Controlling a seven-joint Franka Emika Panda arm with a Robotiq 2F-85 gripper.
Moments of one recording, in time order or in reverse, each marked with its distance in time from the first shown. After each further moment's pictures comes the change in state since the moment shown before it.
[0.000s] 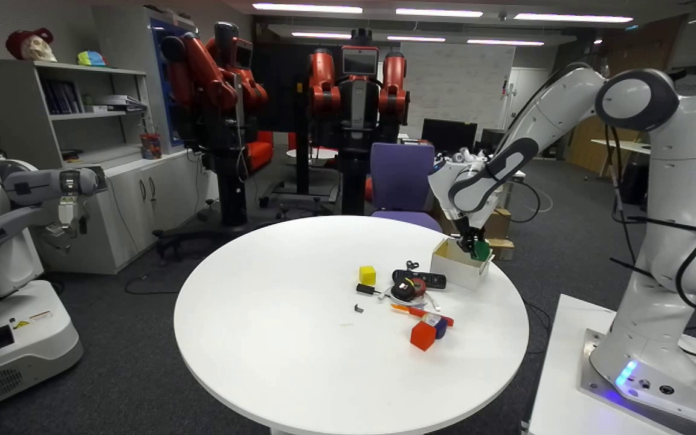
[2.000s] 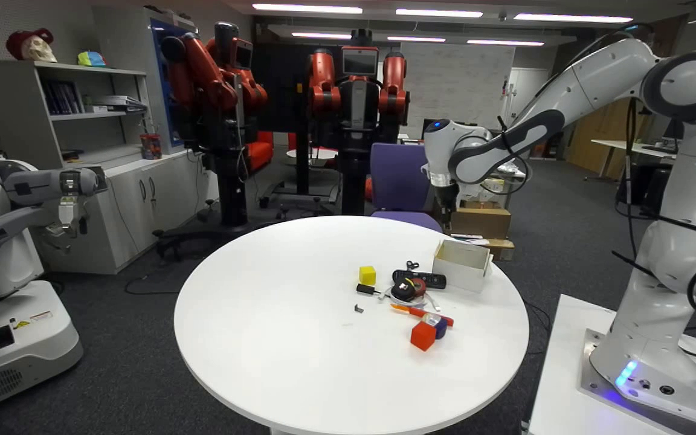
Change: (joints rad) arm 0.063 -0.203 0.099 0.038 -0.023 0.062 -0.271
